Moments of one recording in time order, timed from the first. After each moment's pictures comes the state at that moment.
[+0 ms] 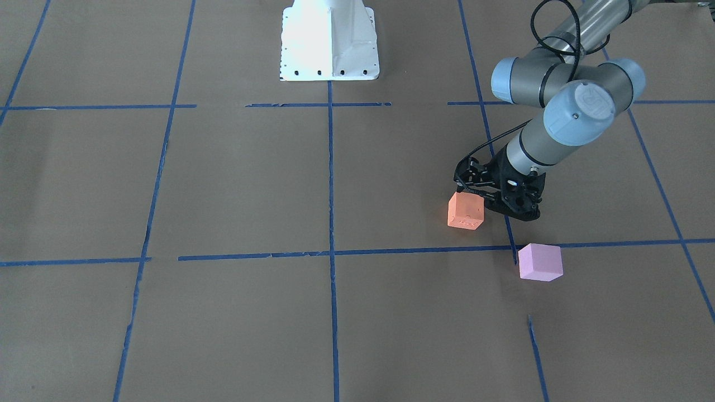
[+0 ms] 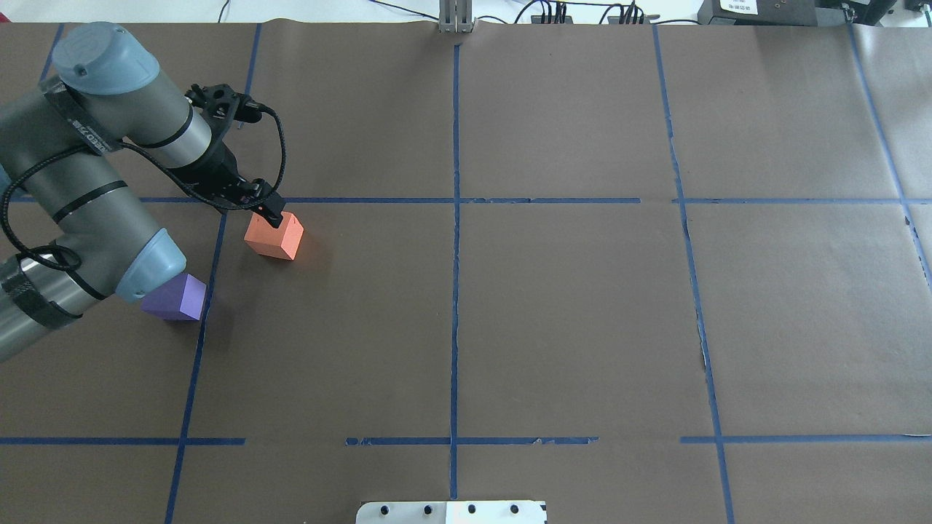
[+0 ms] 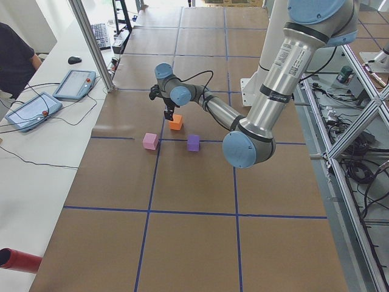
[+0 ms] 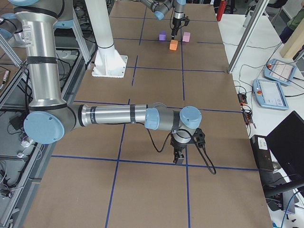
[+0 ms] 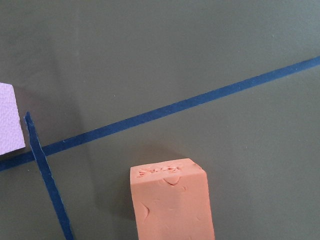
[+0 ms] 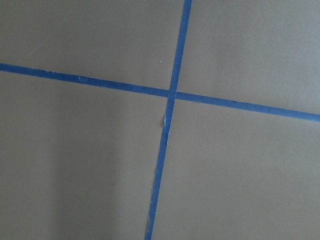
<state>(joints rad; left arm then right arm) -0.86 -2.03 -1.61 -1.73 -2.25 -0.61 1.52 -1.51 1.59 -1.72 2.29 -0.16</state>
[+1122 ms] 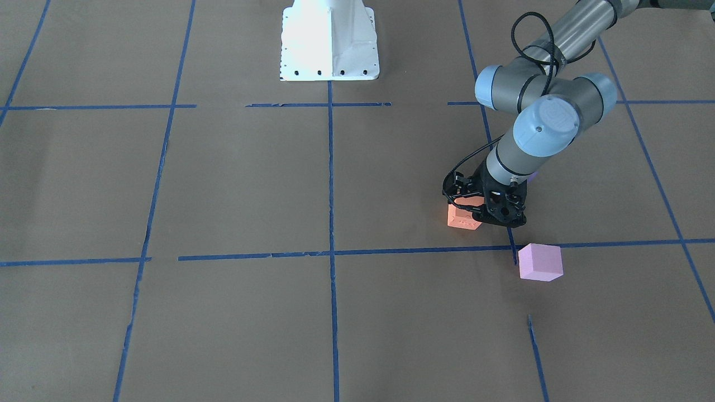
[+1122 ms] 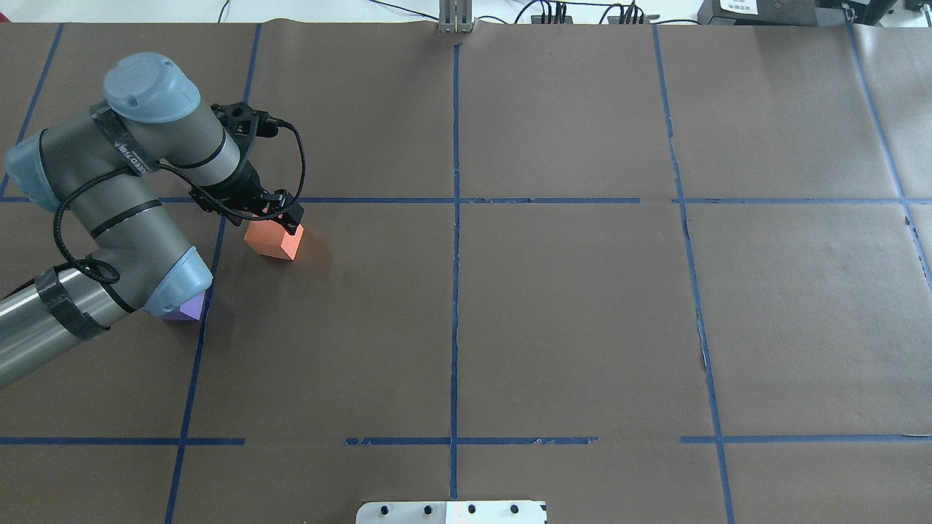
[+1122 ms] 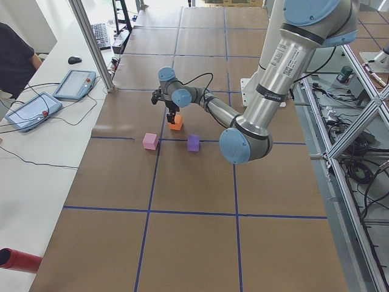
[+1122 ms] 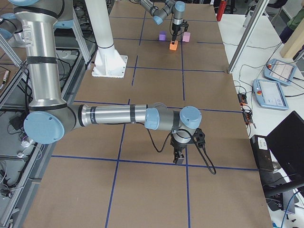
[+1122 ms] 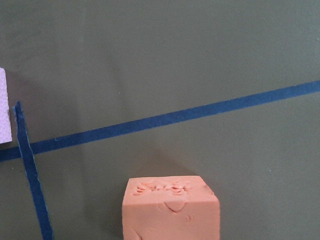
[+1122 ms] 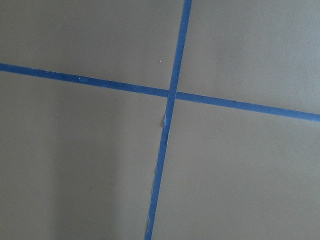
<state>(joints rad) -0.81 -2.06 -1.55 -1.75 -2.17 -0.76 1.52 -1.51 1.59 -1.72 2.29 -0.16</state>
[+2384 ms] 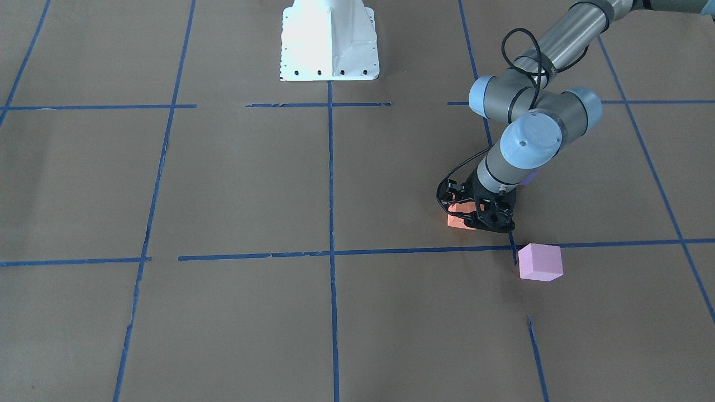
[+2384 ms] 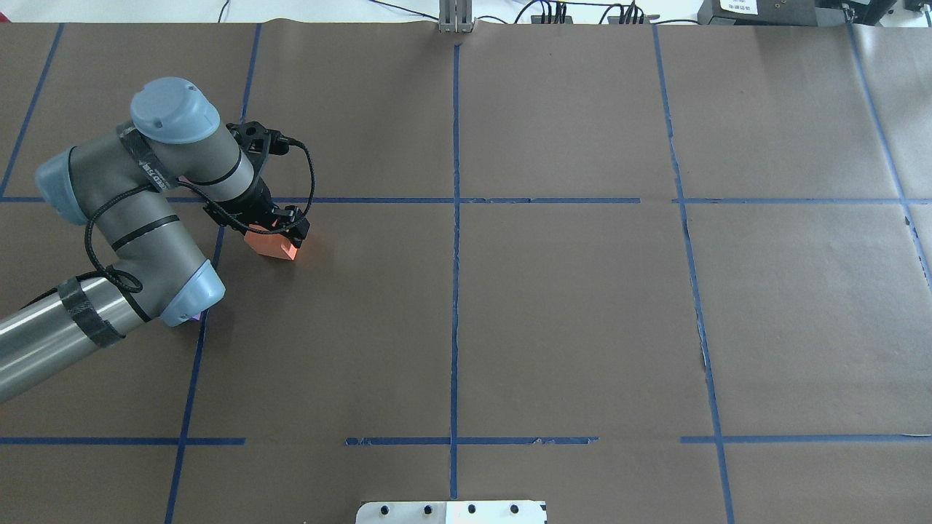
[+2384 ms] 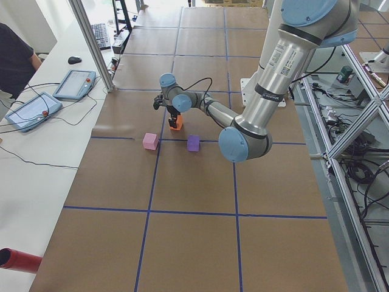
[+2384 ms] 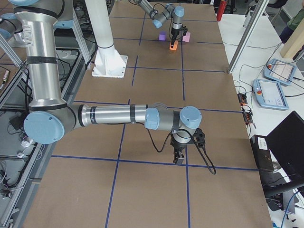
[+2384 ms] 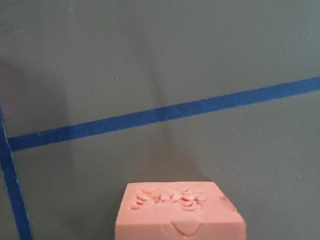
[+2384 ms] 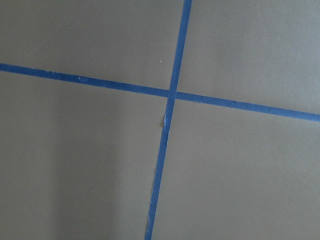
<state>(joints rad) -0.77 -2.07 -1.48 -1.81 -2.16 -0.77 1.52 -1.51 1.59 -1.72 2.29 -0.16</state>
